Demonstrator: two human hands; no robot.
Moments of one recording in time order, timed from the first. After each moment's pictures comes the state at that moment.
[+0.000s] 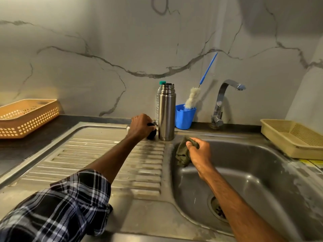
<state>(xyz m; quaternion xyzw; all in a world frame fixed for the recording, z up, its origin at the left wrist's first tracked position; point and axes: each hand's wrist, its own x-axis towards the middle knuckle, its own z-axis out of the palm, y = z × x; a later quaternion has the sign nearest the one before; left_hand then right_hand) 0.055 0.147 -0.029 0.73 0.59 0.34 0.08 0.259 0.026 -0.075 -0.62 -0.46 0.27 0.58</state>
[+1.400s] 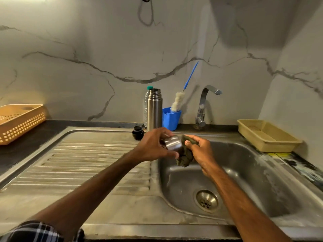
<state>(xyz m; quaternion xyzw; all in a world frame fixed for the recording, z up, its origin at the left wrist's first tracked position) 0.097 0.014 -0.009 0.83 0.38 0.32 0.24 0.287 -0.029 -0.034 -0.59 -0.46 0.32 0.58</state>
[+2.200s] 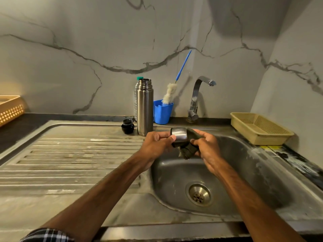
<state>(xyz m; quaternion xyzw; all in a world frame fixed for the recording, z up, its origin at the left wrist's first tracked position) 0.143 -0.003 -0.035 0.63 0.34 0.41 0.57 0.324 -0.034 -0.043 -0.58 -0.38 0.36 0.62</state>
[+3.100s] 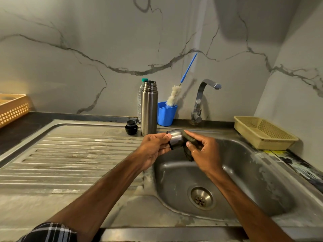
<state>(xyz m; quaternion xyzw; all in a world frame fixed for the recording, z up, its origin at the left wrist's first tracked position) 0.131 0.005 -0.030 0.46 0.34 0.43 0.69 0.300 -0.053 -0.039 -0.59 -0.58 0.12 0.55</state>
